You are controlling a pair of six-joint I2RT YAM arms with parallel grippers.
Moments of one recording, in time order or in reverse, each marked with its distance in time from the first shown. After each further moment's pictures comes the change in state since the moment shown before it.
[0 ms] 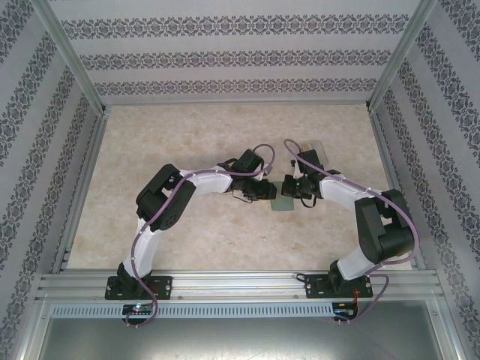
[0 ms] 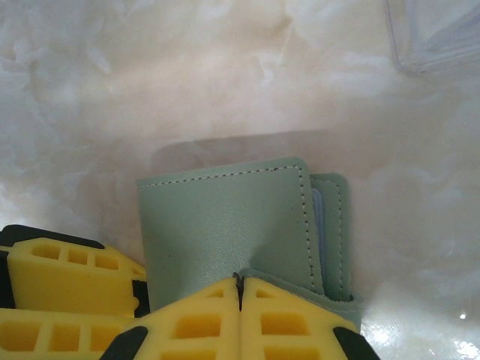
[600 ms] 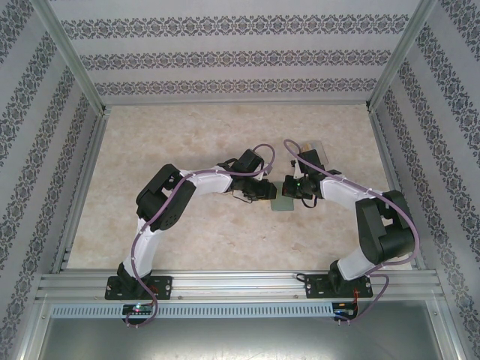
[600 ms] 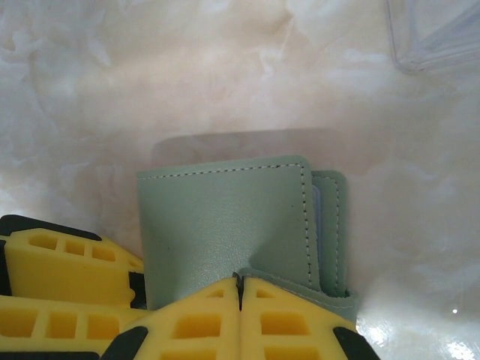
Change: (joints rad) left arm 0.000 0.000 0.000 0.000 0.000 -0.004; right arm -0.007 -0.008 -0.001 -0.014 -0.003 -0.028
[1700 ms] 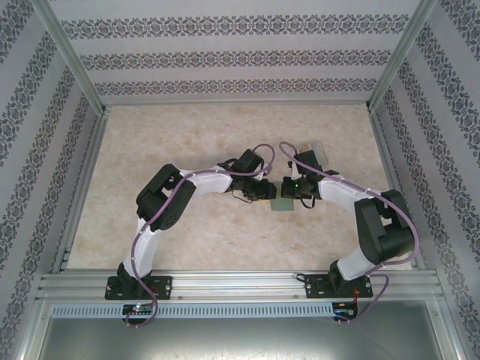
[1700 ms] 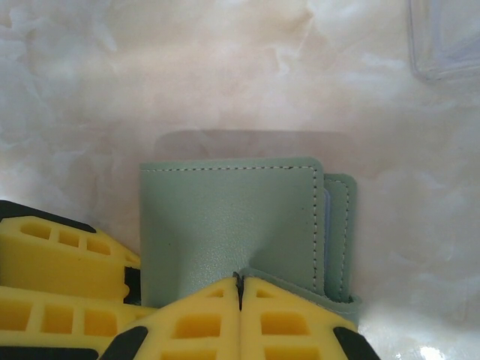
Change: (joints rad) left arm 0.000 0.002 0.000 0.003 0.004 -0.003; right arm 0.032 0.004 0.001 -0.002 0.037 -0.056
